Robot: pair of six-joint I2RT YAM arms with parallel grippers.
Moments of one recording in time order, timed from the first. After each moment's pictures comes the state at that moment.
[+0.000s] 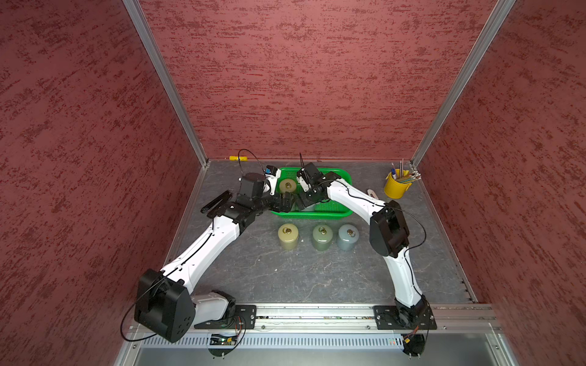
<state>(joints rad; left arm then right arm) -0.39 1.28 1.04 -0.32 0.24 -0.21 0.63 2.23 1.98 -0.85 0.02 0.13</state>
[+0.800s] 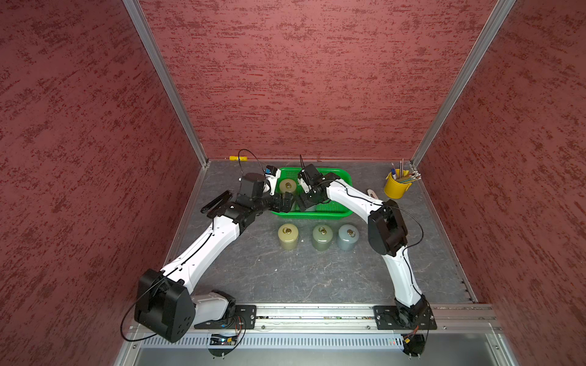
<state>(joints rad) -0.39 1.28 1.04 -0.32 0.23 -0.20 0.63 2.26 1.98 -0.85 0.03 0.13</state>
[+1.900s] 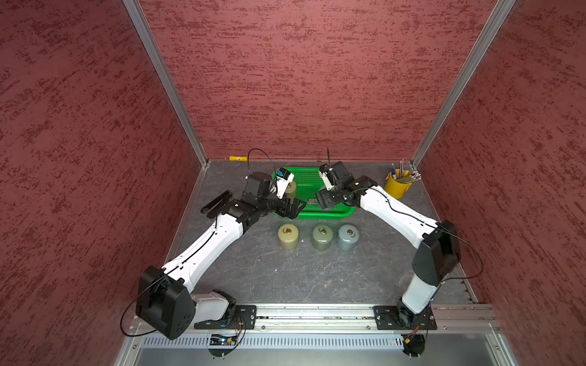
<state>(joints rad) -0.47 1.30 1.09 -0.40 0.38 -0.08 0.60 1.70 1.55 -0.76 0.13 0.12</state>
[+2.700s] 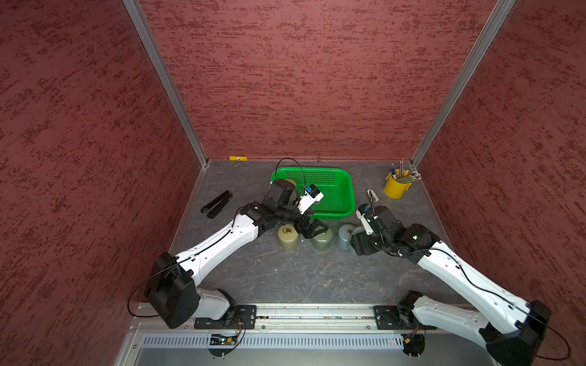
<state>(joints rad) -0.65 1.39 1.13 -0.43 0.58 0.03 0.69 1.03 0.95 -0.98 0.10 0.33</state>
